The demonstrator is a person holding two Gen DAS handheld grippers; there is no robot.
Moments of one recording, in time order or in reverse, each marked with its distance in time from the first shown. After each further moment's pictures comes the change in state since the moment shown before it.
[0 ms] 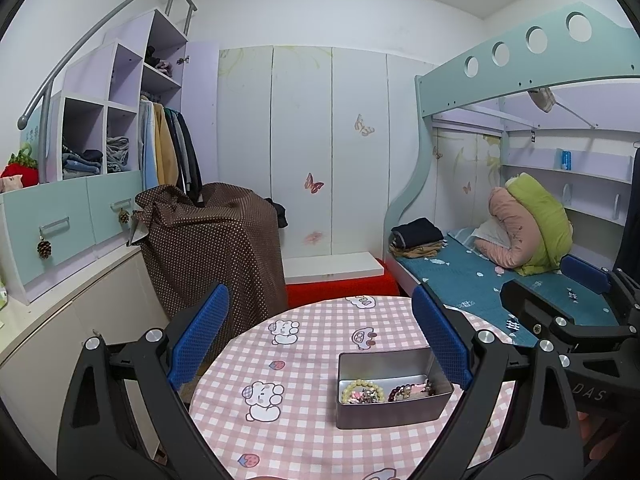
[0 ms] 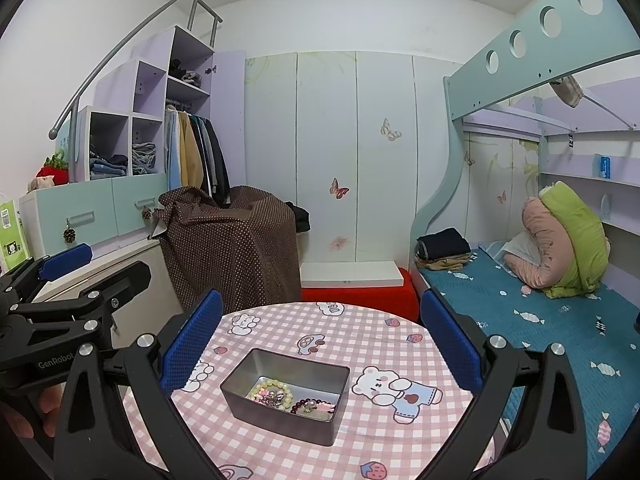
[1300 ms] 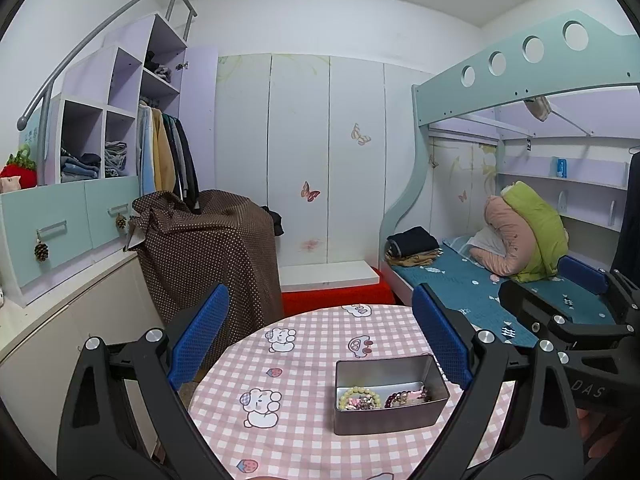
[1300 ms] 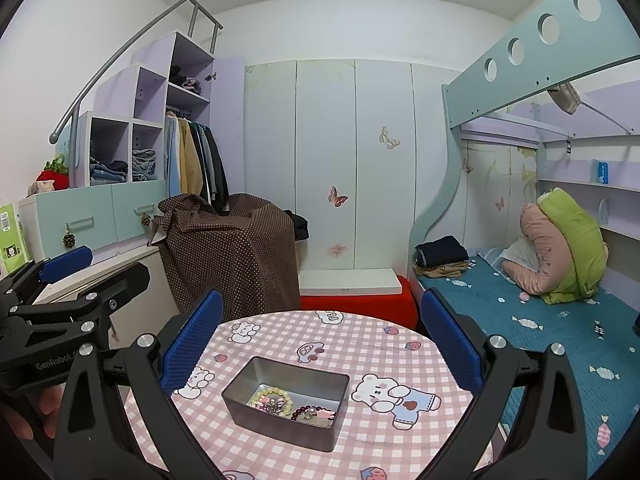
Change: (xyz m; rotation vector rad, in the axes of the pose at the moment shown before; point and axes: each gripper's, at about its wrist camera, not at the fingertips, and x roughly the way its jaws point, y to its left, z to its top) left arm -0.008 -0.004 0.009 -0.003 -0.027 -0.015; right arm -0.004 0.006 0.004 0.001 -0.027 -0.011
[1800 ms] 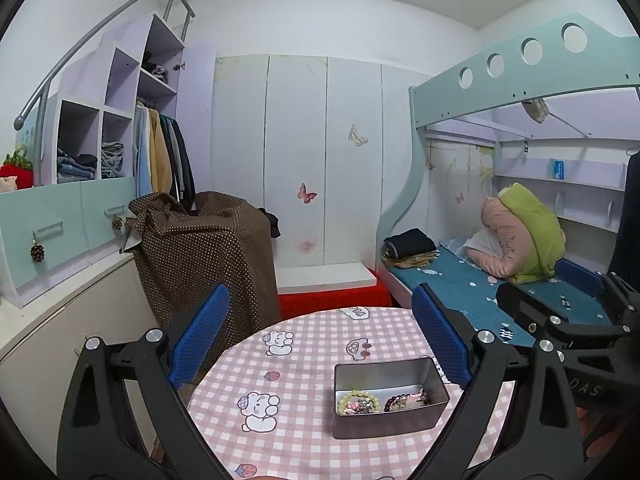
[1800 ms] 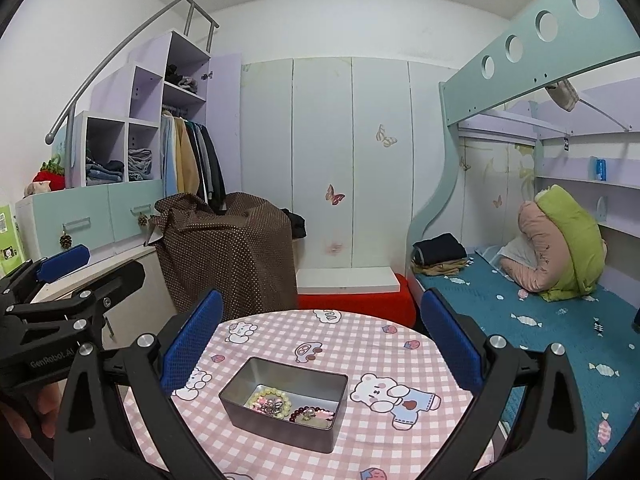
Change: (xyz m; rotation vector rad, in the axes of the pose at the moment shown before) left arm 0.002 0.001 0.003 0.001 -0.003 -0.008; right arm 0.005 -0.002 -0.001 0.004 0.002 -0.009
